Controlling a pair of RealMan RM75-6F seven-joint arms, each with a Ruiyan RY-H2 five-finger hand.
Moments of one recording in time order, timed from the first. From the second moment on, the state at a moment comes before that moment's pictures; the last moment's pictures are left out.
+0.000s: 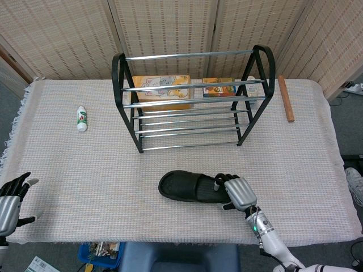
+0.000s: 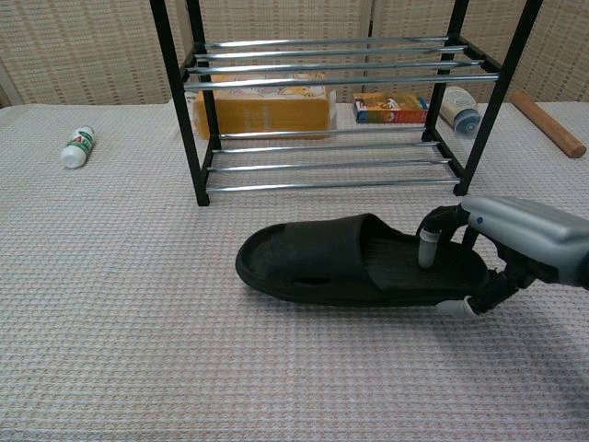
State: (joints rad) left arm -0.08 -1.18 -0.03 -1.46 1.50 1.49 -0.03; right arm 0.44 -1.53 0.06 -1.67 -1.29 1.11 -0.32
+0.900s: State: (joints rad) left arm -0.08 -1.18 -0.02 -1.45 1.52 1.50 -0.04; right arm 0.59 -1.58 0.30 -1.47 -0.98 1.03 -0.30
